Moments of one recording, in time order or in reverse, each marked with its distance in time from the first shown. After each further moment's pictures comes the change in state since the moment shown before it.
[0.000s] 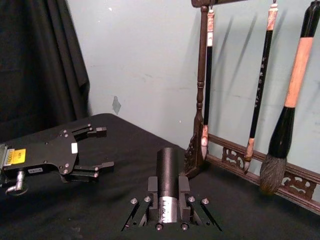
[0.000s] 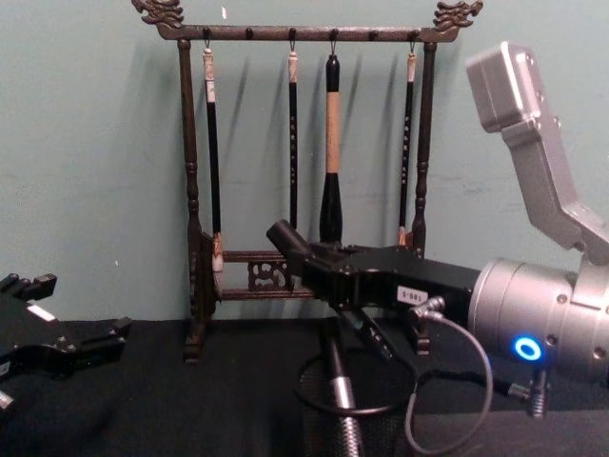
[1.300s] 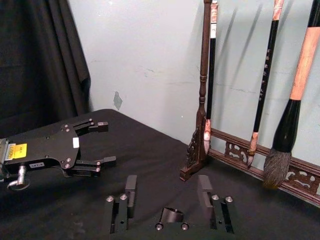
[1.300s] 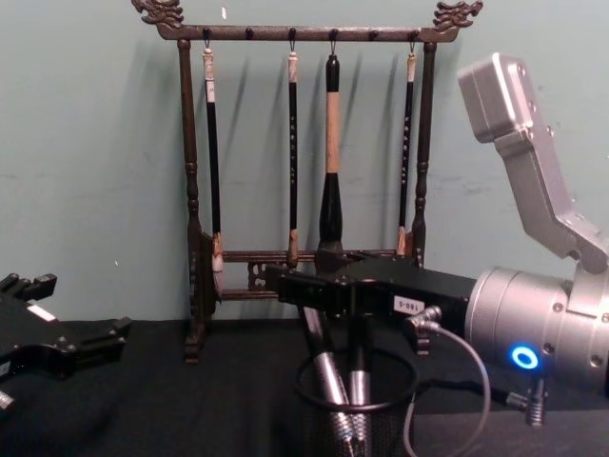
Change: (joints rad) left arm 0.000 0.000 0.000 0.000 0.000 0.000 0.000; right arm -0.001 0.001 -0.011 0.006 0.000 0.009 -0.002
